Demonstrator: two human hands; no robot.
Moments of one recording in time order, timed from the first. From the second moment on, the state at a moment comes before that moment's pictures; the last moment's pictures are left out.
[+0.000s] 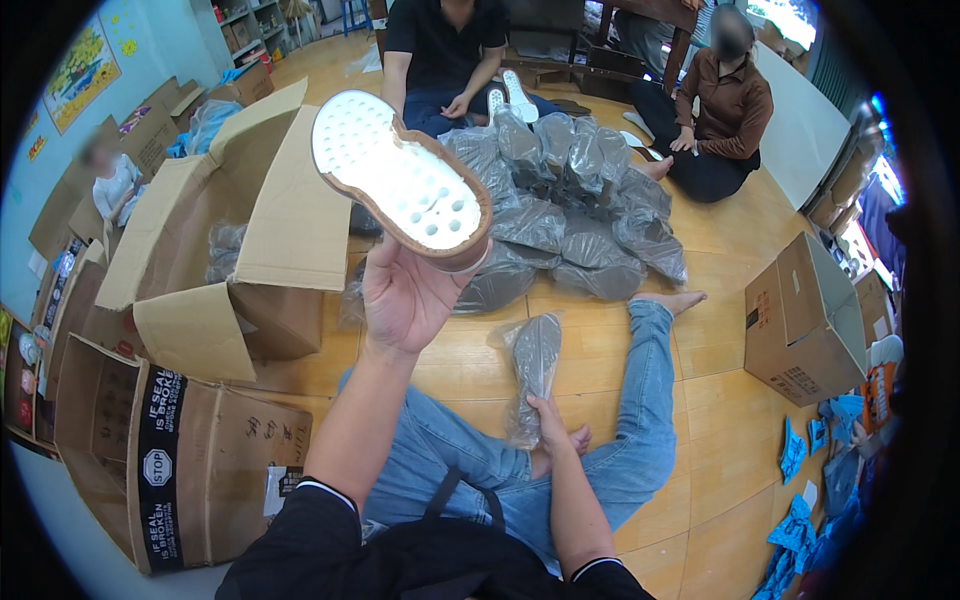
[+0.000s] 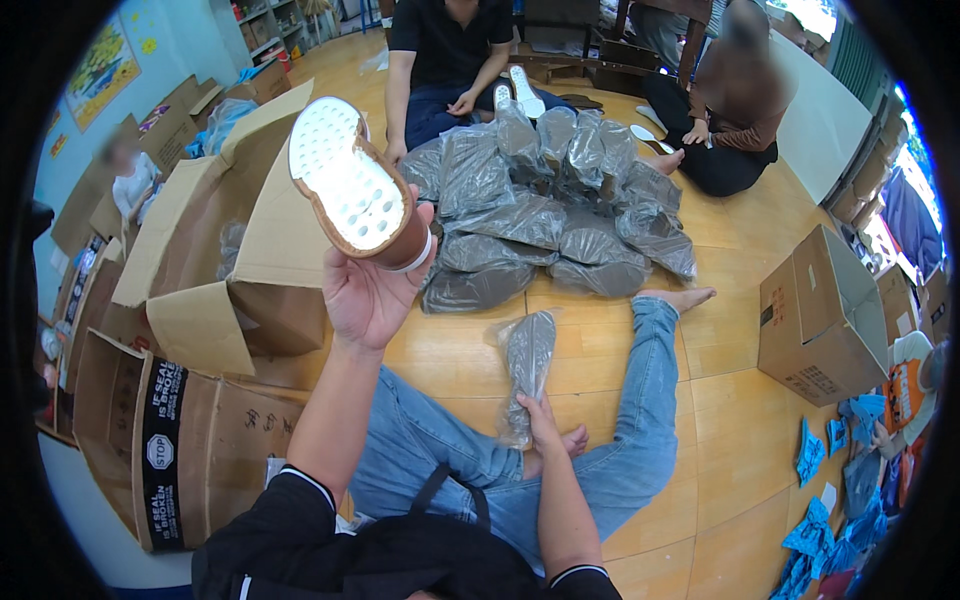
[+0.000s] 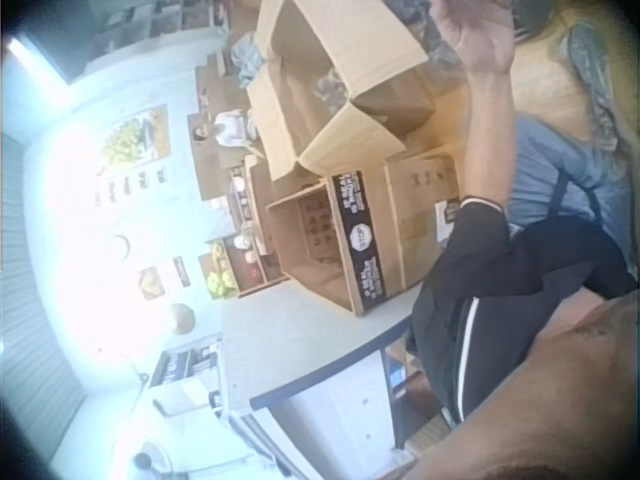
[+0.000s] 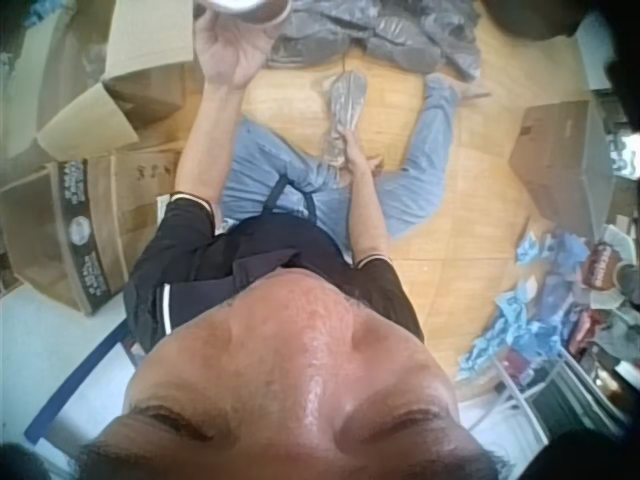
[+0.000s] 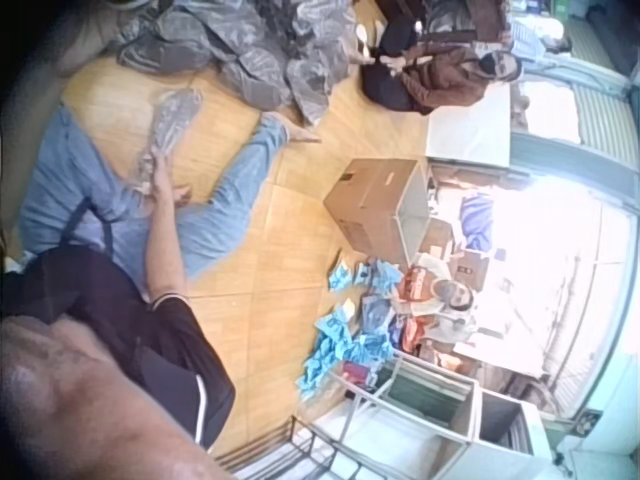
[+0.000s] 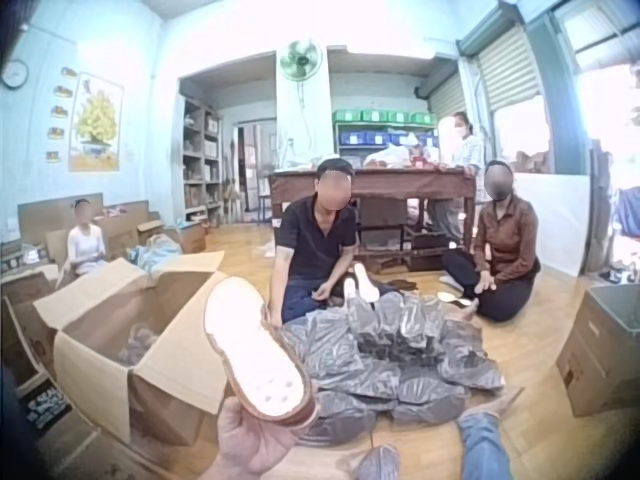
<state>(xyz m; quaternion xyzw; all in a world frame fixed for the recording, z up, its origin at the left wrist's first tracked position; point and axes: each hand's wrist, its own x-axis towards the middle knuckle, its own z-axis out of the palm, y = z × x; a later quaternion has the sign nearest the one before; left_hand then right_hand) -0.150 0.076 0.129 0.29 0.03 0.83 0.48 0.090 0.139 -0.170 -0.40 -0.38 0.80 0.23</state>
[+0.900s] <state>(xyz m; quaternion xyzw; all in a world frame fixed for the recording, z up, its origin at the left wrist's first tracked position) -0.156 0.073 0.114 0.26 0.01 0.84 0.48 0.090 0.140 -0.171 -0.40 -0.39 0.80 0.22</state>
